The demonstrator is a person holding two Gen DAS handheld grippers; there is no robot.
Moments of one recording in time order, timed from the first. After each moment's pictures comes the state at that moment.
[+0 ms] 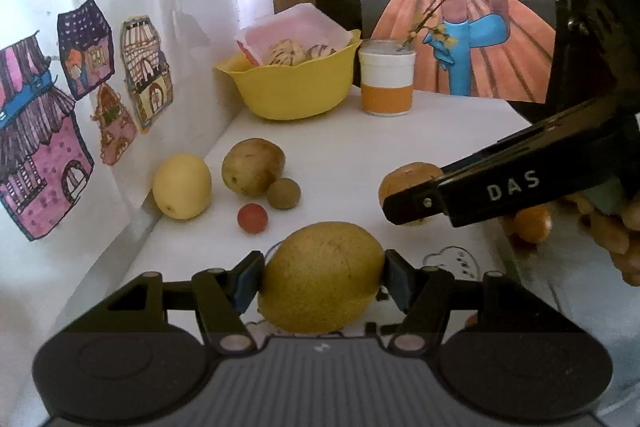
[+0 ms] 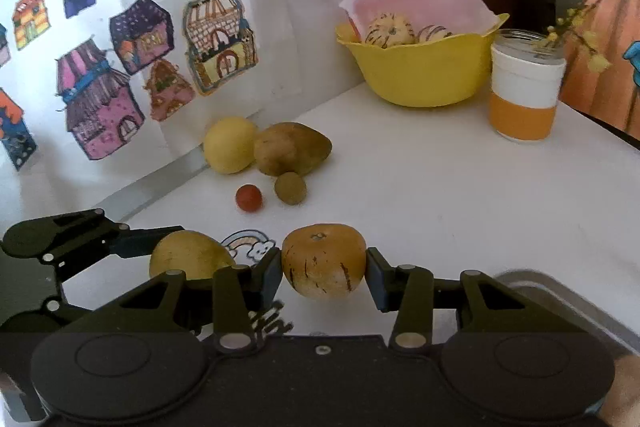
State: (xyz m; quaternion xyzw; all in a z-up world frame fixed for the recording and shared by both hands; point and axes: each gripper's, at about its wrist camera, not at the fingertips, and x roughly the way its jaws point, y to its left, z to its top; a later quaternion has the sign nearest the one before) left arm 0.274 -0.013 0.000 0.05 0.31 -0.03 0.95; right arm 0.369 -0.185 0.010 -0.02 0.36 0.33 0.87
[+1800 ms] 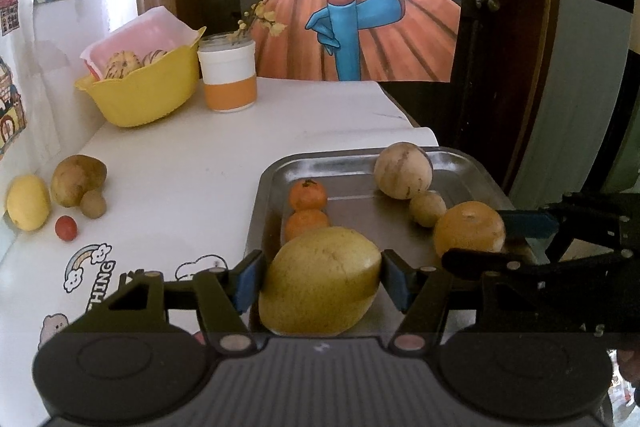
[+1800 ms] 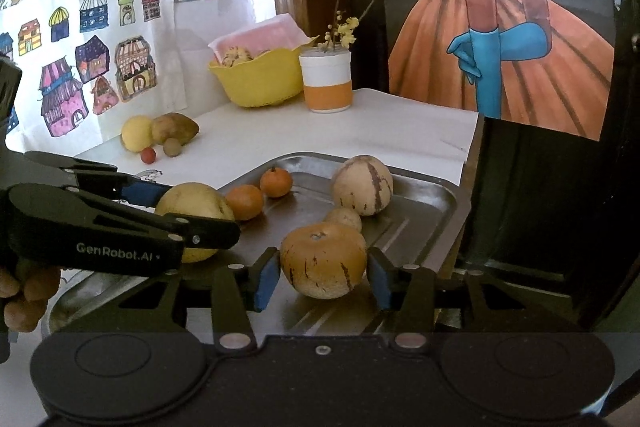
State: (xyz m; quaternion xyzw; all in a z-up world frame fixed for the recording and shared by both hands) left arm 0.263 -0.149 -0.001 0.06 0.33 -0.14 0.93; right arm 0.231 -0.339 -0.015 0.00 0.28 0.17 0.94
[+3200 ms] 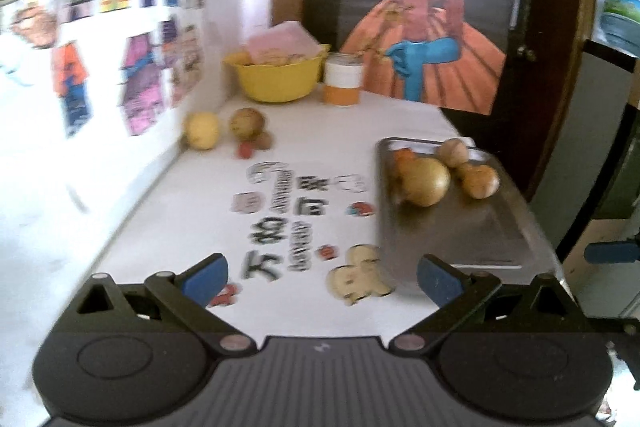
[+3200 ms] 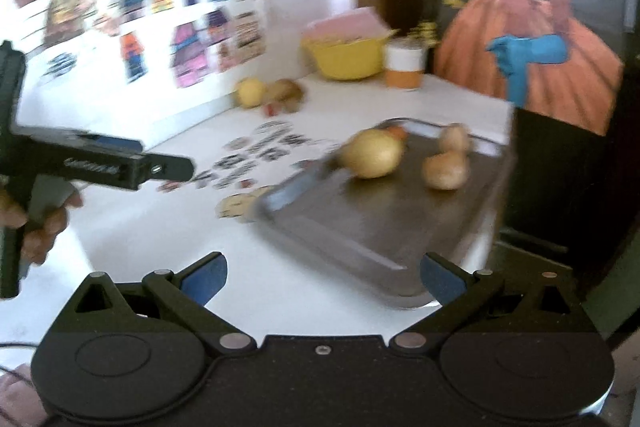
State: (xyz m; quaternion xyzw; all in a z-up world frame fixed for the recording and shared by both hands) left arm 0.087 -0.006 0.060 -0.01 0.32 -0.06 0.95; right arm 0.050 -0.262 0.056 -0.04 0.33 0.23 0.91
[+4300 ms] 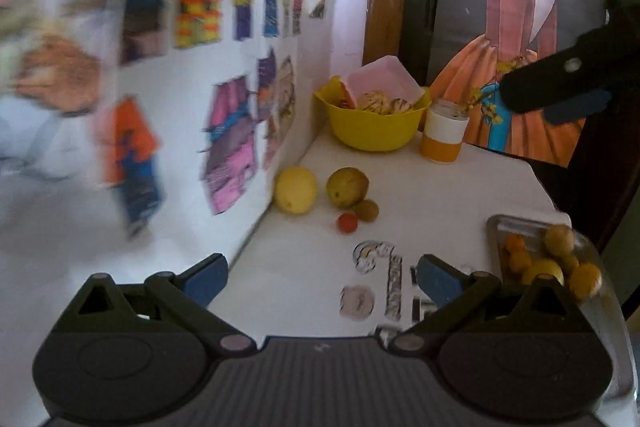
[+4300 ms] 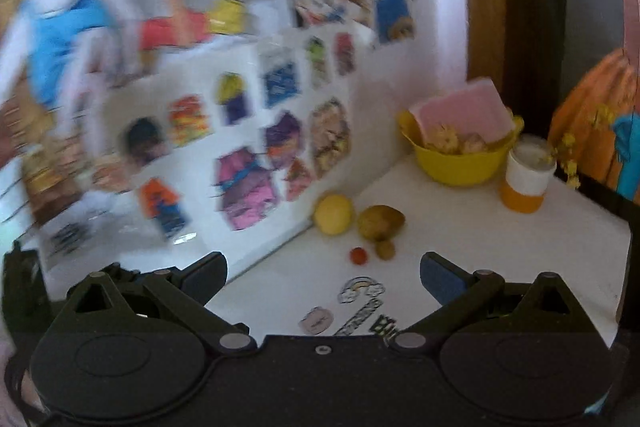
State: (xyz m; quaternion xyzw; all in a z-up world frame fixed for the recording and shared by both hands) left arm 0.200 0.059 0.084 -0.04 0.30 0.03 0.95; right arm 0.299 -0.137 0.166 -0.01 0.37 0.32 0.87
